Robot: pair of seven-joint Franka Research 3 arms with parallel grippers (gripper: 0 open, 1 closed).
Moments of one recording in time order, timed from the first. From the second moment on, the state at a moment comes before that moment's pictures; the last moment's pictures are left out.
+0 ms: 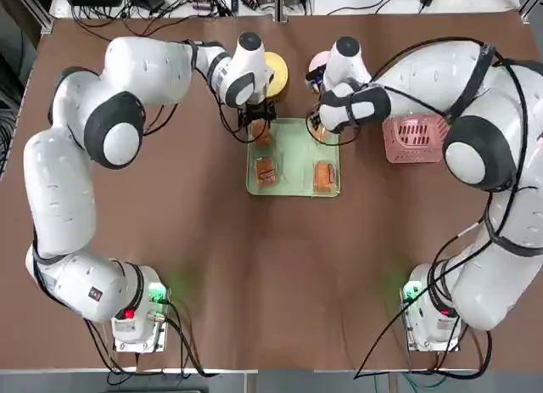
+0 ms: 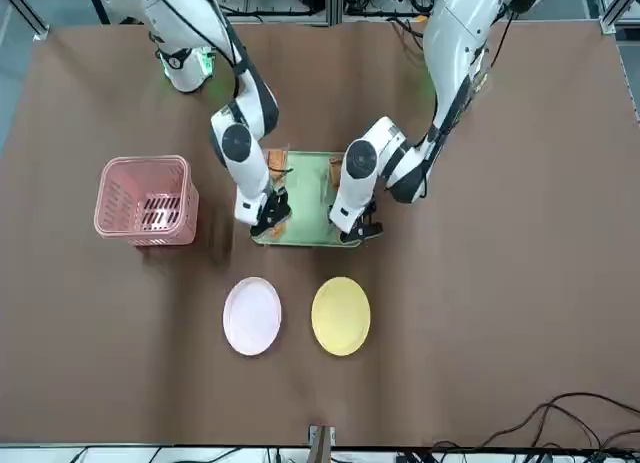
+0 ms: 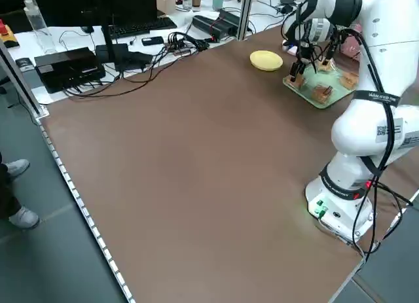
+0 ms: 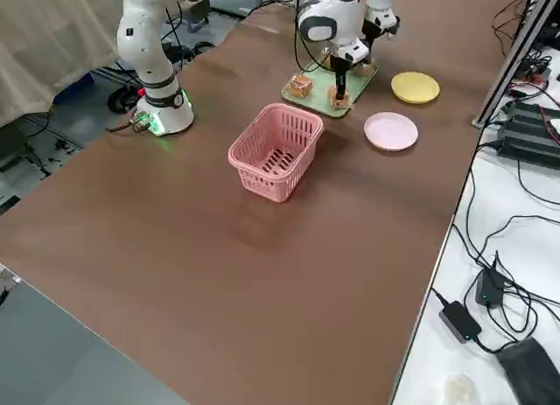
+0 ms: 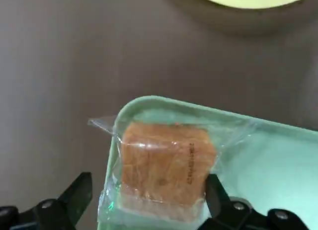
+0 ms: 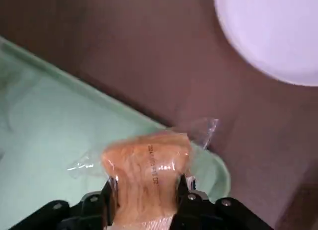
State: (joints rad) left arm -0.45 0.64 -0.31 -1.77 0.21 2.33 -1.02; right arm 0.63 0.45 -0.03 -2.03 0.10 2.59 0.07
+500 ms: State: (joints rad) left arm -0.46 0.71 -0.31 -1.70 0.26 2.33 -1.02; right arm 0.52 0.43 -0.04 -1.90 0.10 2.53 0.07
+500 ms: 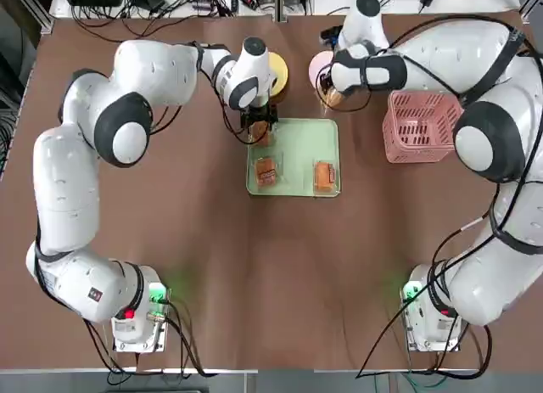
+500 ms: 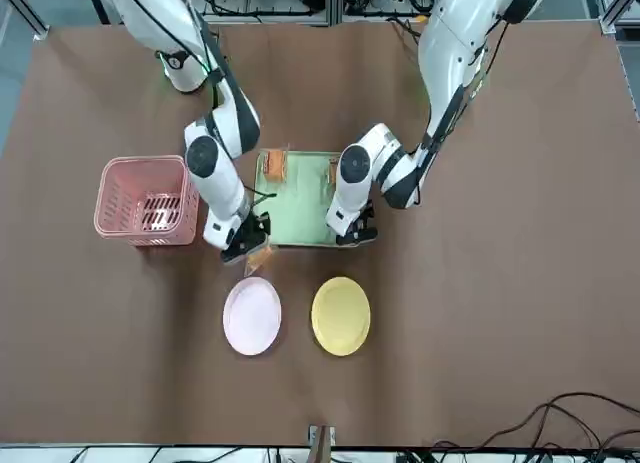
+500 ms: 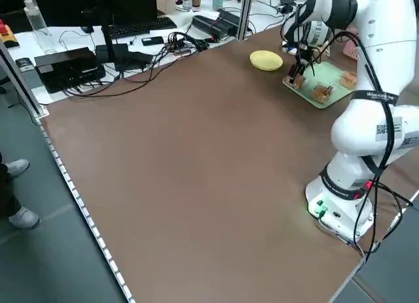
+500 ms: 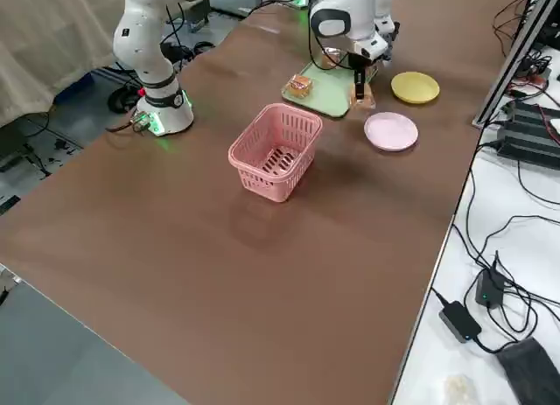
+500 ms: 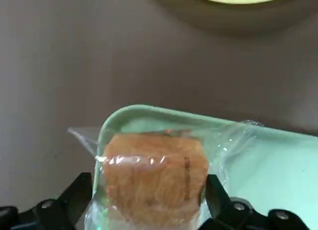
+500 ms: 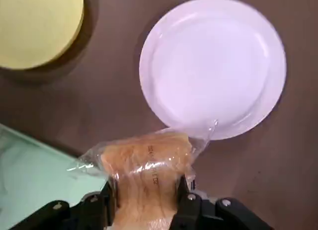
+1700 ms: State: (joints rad) left arm -0.39 0.62 -0.31 -1.61 0.27 2.26 -0.98; right arm 0.39 0.78 -0.03 -1.41 0.10 2.33 0.07
